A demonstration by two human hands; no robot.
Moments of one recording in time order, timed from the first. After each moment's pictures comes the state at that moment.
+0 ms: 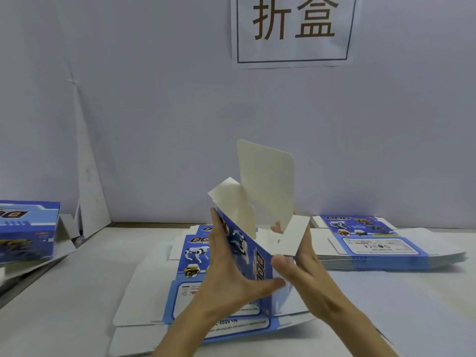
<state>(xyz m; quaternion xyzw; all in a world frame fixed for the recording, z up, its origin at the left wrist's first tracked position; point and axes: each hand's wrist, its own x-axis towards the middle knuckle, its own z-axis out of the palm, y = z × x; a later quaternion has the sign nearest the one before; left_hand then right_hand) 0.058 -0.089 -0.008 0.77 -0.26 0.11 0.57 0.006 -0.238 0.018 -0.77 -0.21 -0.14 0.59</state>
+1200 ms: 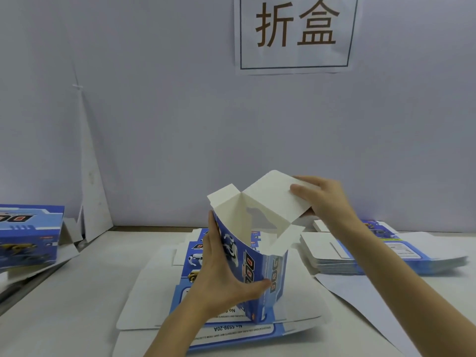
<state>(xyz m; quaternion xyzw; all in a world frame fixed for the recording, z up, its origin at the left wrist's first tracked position) 0.072 -0.069 -0.008 0.81 -0.24 0.10 0.52 0.076 -0.278 0.097 -0.76 0.02 -0.24 0.61</state>
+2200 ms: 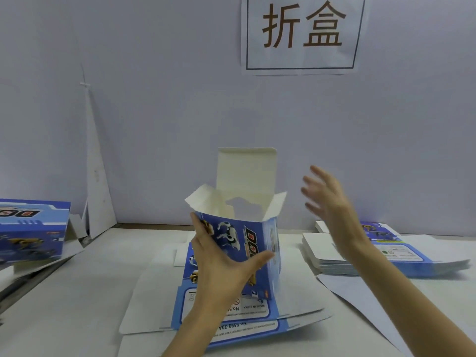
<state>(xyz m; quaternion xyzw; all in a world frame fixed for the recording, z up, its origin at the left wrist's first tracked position) 0.071 -0.081 -0.009 0.73 -0.12 0.20 0.64 0.061 -0.275 0.079 -0.69 -0.09 -0.25 0.67</state>
